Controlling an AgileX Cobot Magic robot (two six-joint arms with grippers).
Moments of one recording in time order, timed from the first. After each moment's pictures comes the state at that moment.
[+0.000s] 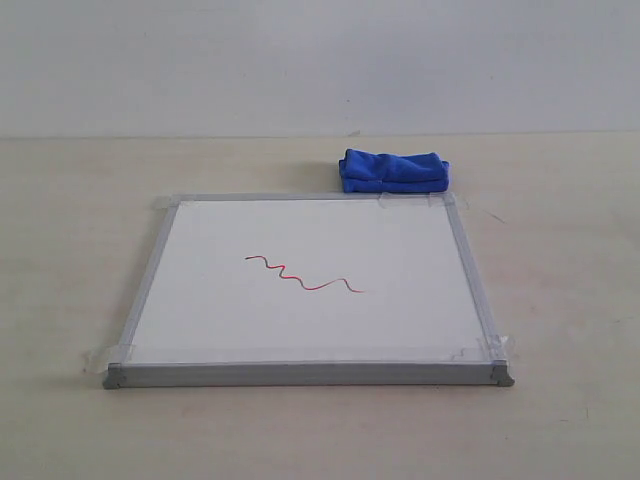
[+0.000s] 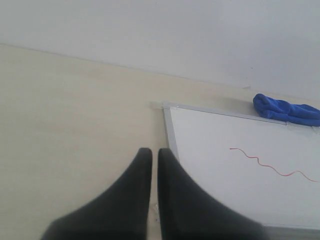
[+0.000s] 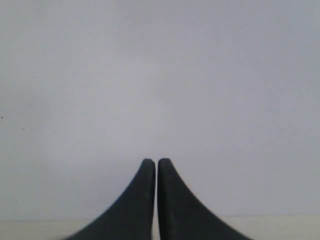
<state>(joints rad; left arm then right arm) -0.01 0.00 0.00 -0.20 0.29 -0.01 -0.01 0.02 -0.13 0.19 -0.09 -0.12</state>
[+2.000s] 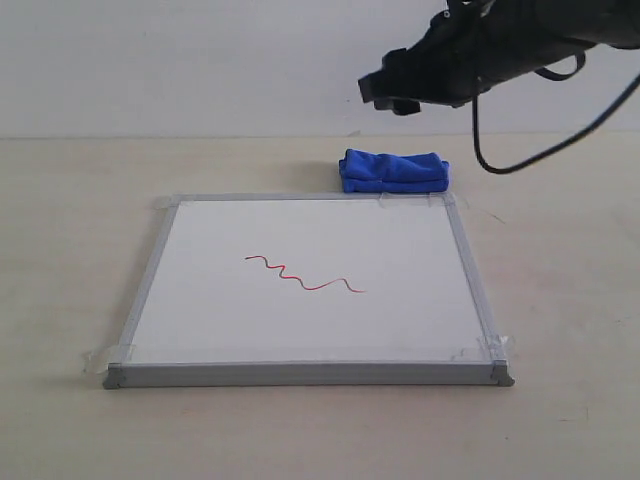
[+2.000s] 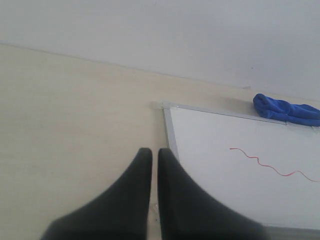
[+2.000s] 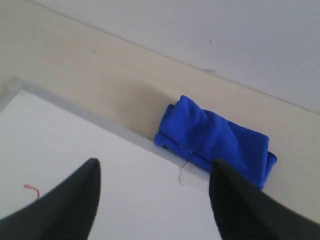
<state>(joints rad) -0.01 0.00 0.00 -0.20 0.29 -0.01 0.26 1.74 -1.33 0.29 0.32 -0.31</state>
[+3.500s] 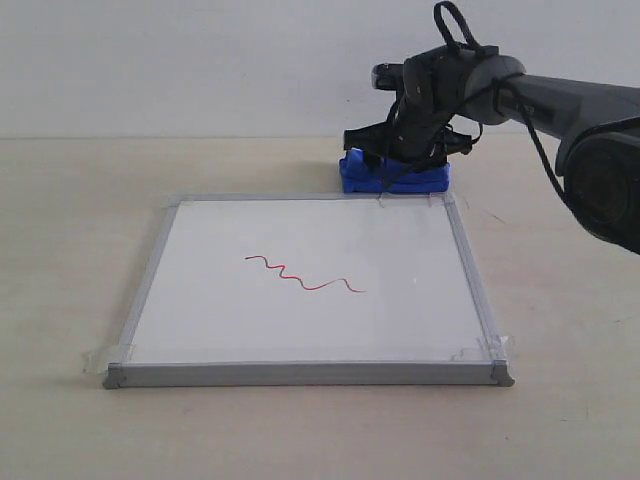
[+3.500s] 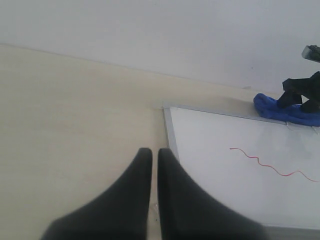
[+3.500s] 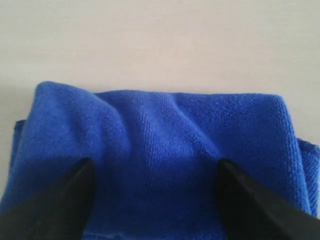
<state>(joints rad) -0.01 0.00 0.00 -0.20 0.29 -0.01 0.22 2.54 -2.20 -0.15 0.72 0.42</state>
